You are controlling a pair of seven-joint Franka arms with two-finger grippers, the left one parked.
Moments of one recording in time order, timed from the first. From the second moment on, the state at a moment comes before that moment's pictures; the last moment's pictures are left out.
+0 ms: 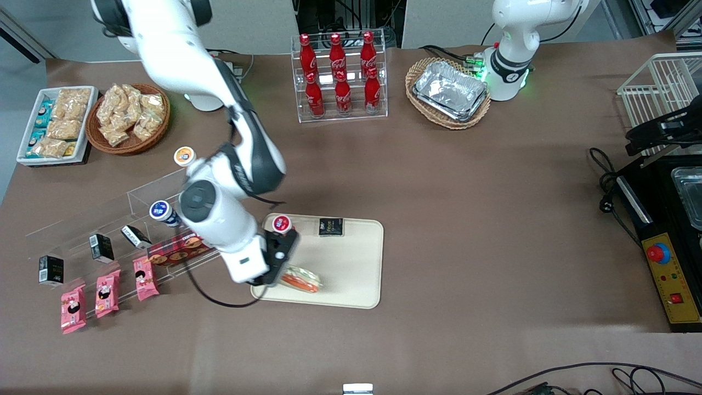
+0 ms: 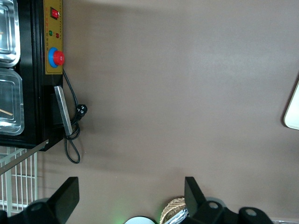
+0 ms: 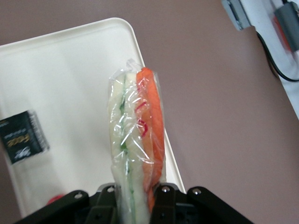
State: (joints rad) arm 0.72 0.65 -0.37 -1.44 0.36 2.24 -0.90
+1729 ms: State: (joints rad) arm 0.71 0.84 -0.33 -1.39 0.43 2.35 -1.13
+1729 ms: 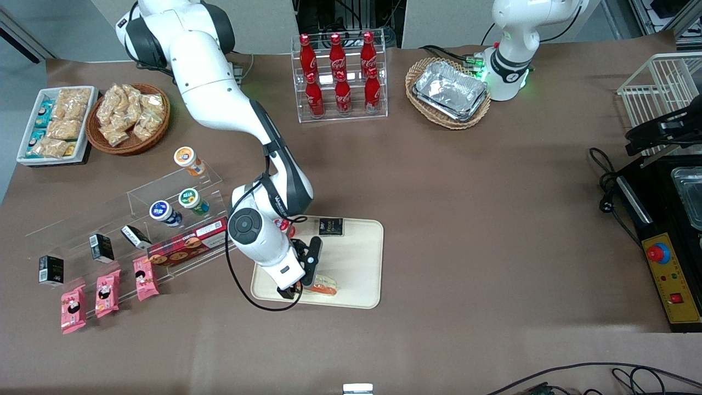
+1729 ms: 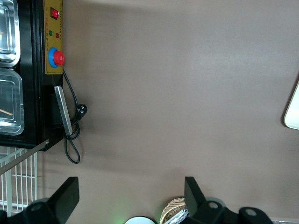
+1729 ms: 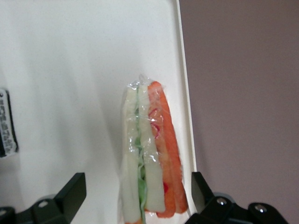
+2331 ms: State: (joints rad) arm 0.71 0.76 -0.34 -1.35 0.53 2.19 -1.12
